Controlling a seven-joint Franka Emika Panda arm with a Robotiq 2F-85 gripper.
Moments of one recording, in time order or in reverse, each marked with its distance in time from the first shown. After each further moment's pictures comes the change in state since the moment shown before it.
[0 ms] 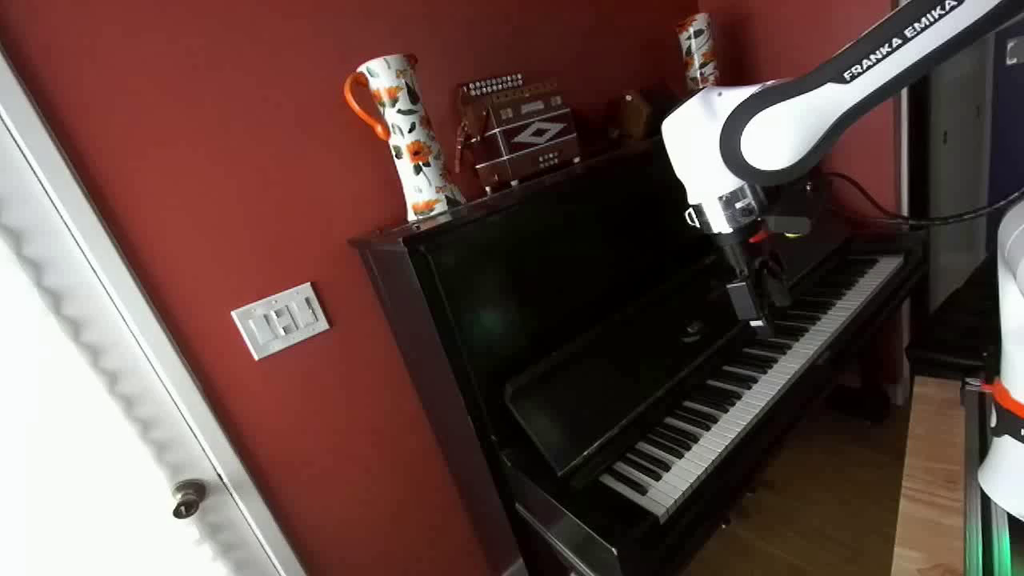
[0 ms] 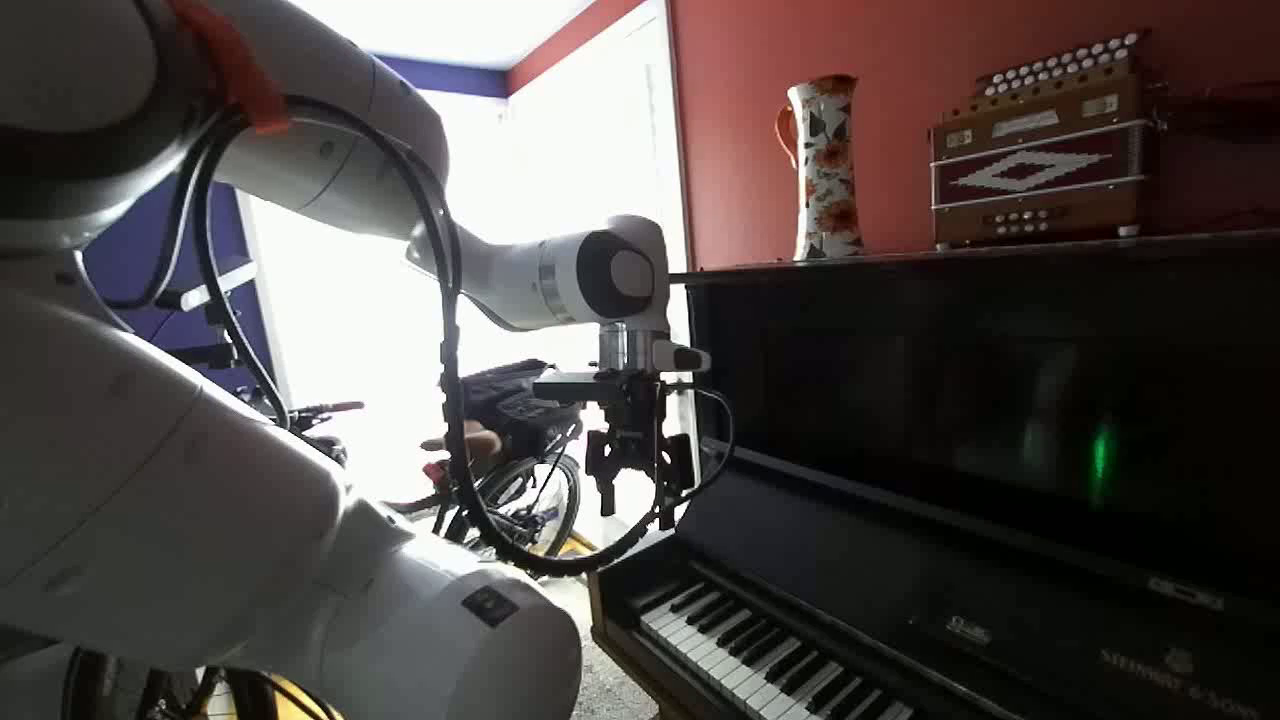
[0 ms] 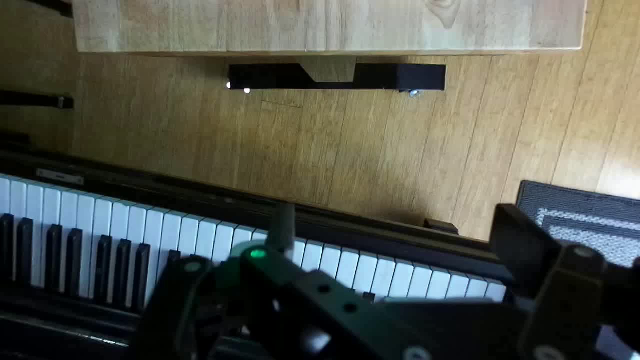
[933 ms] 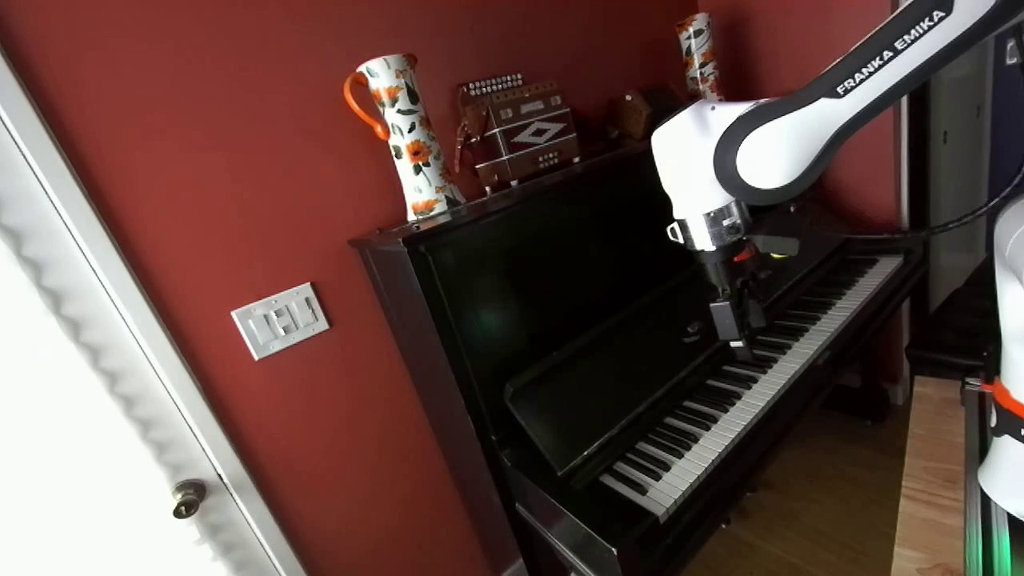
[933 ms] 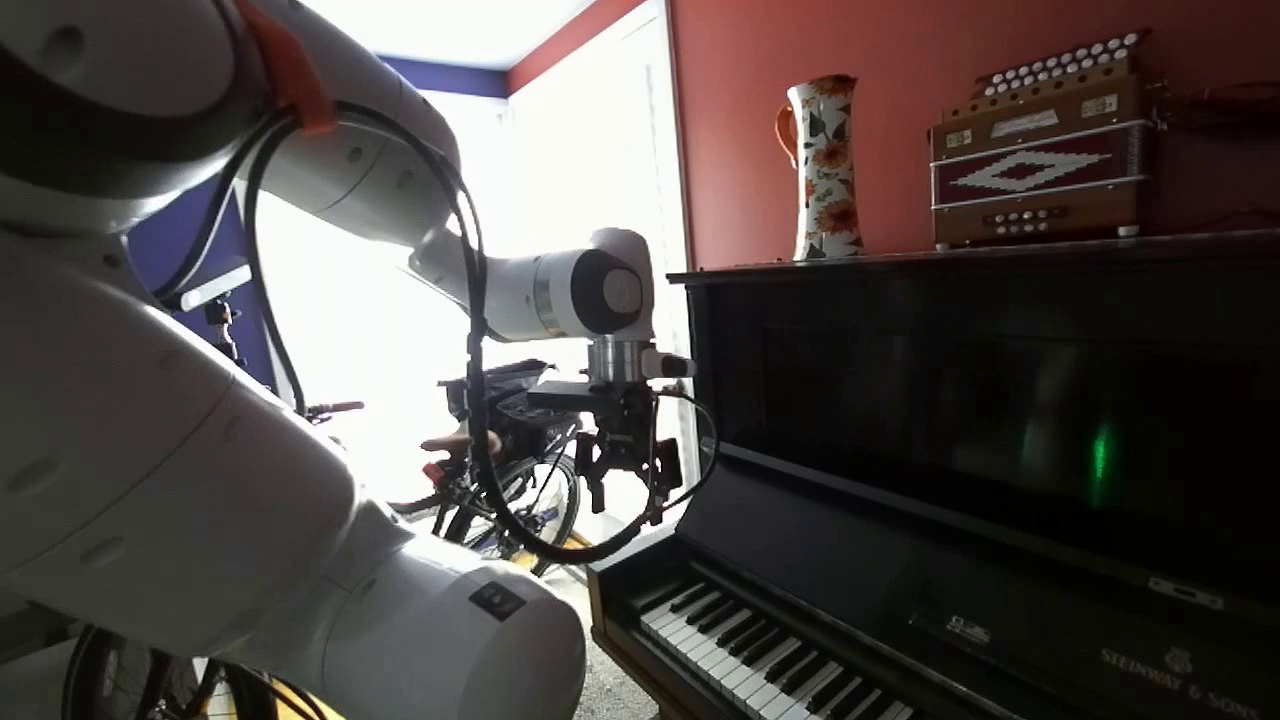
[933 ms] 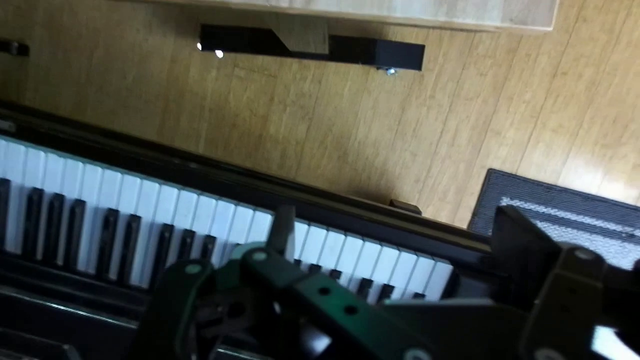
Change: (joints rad) arm 0.062 0.071 0.030 0.001 0.050 0.139 -0.021
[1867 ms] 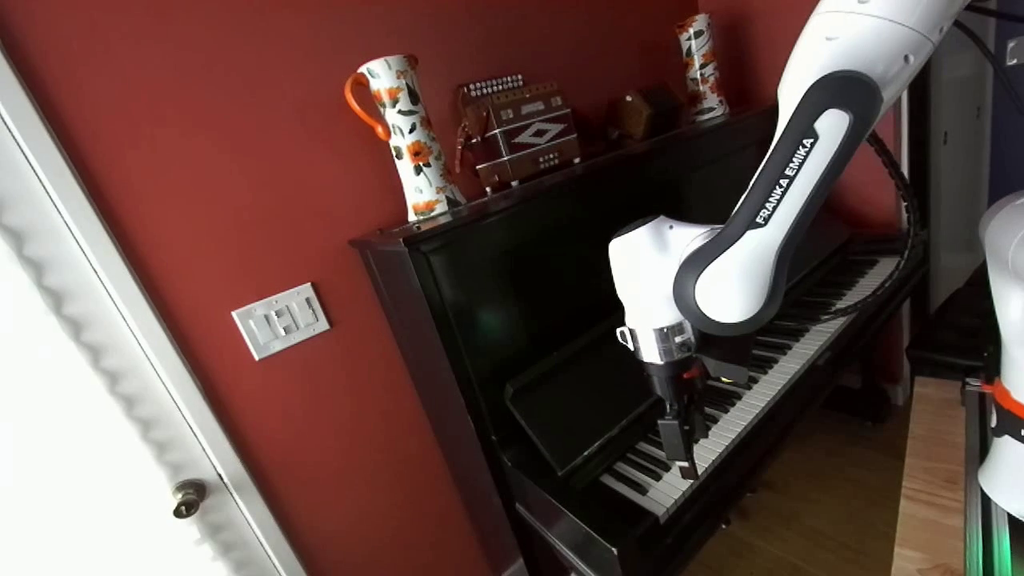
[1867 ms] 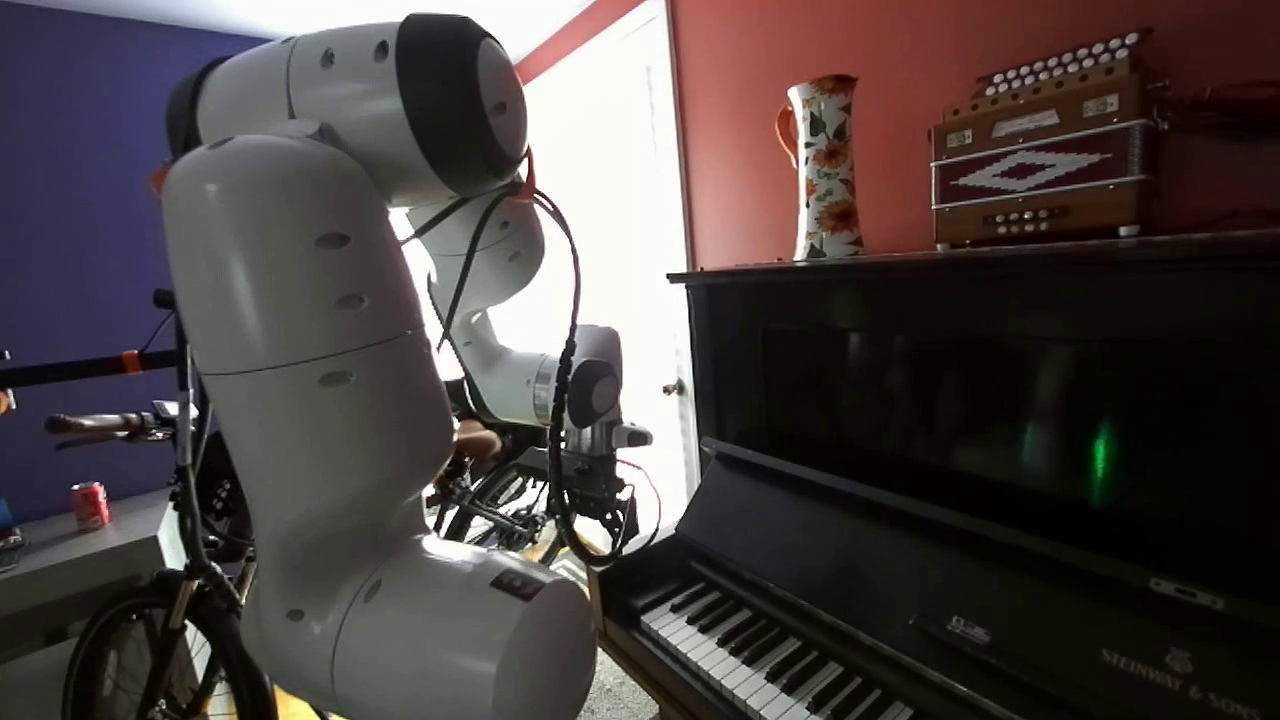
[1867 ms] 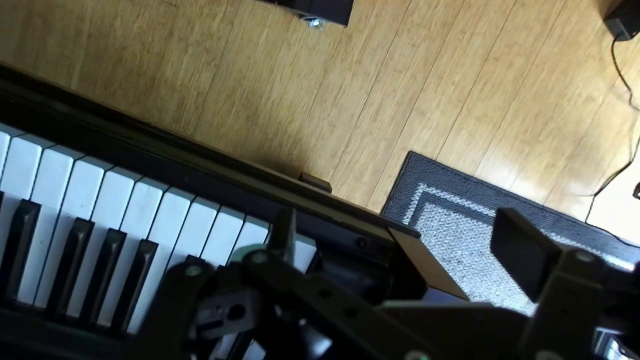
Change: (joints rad) arm 0.152 0.481 0.088 0.078 0.115 0.492 -0.003
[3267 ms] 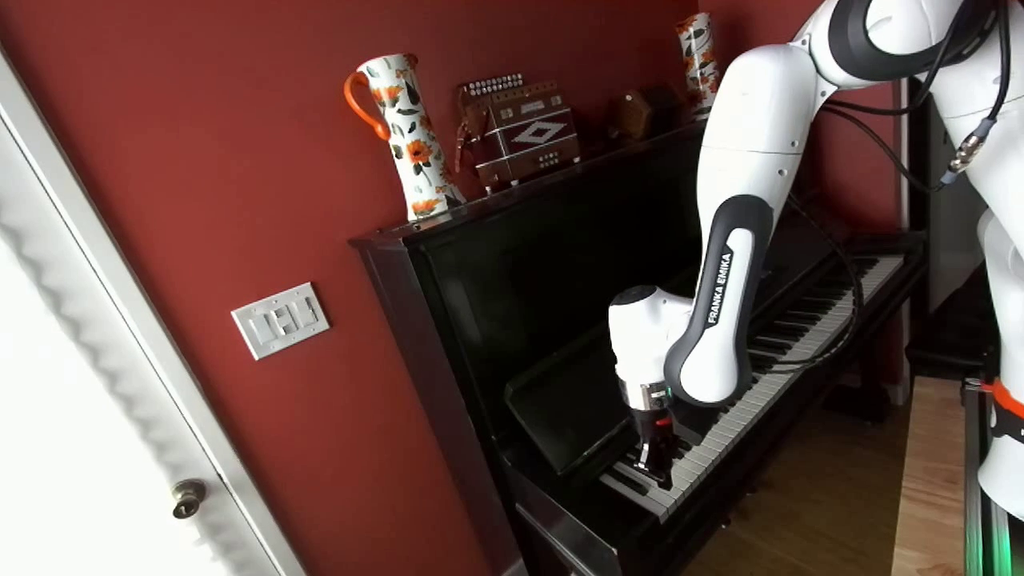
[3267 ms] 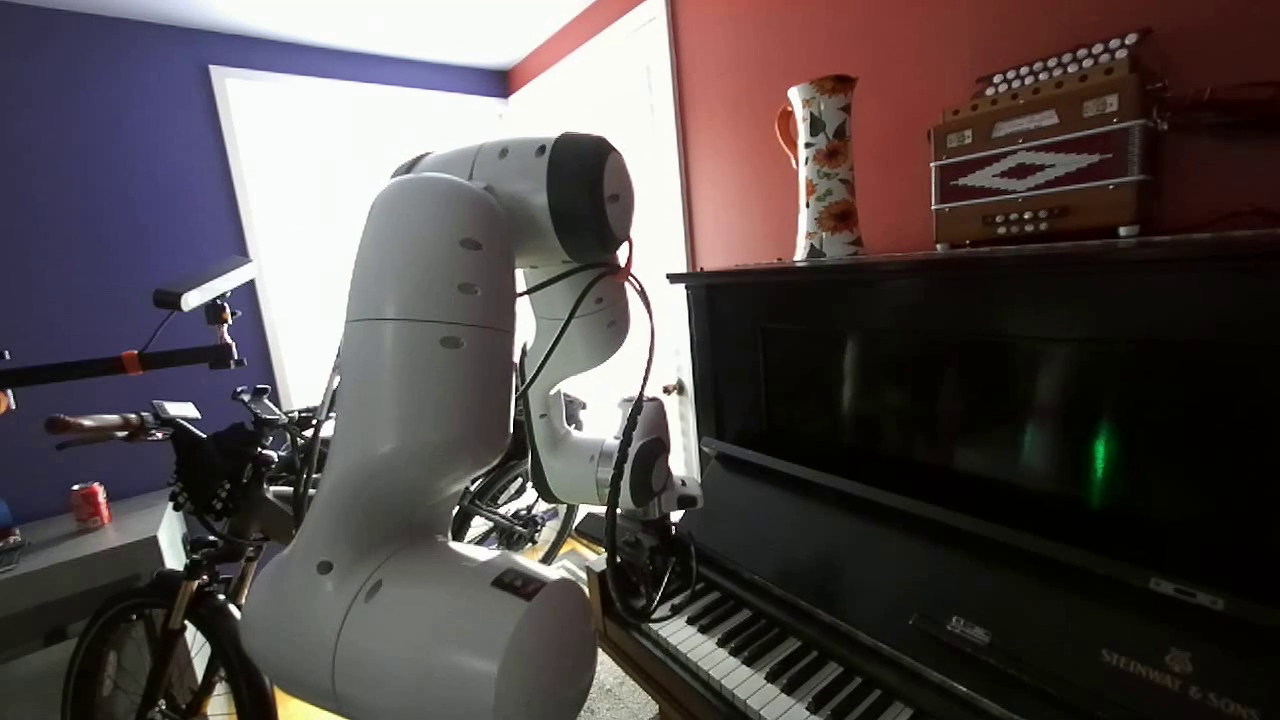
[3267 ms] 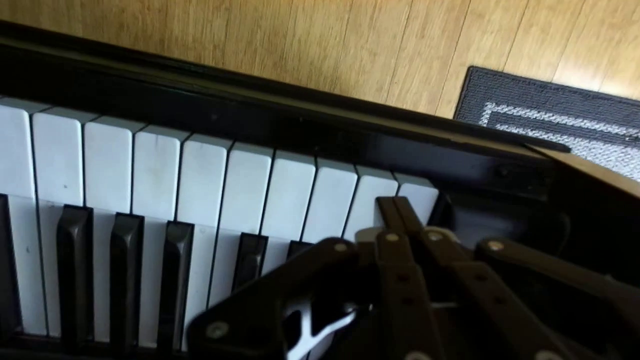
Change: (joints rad) arm 0.008 0.406 -0.152 0.095 -0.219 0.408 0.229
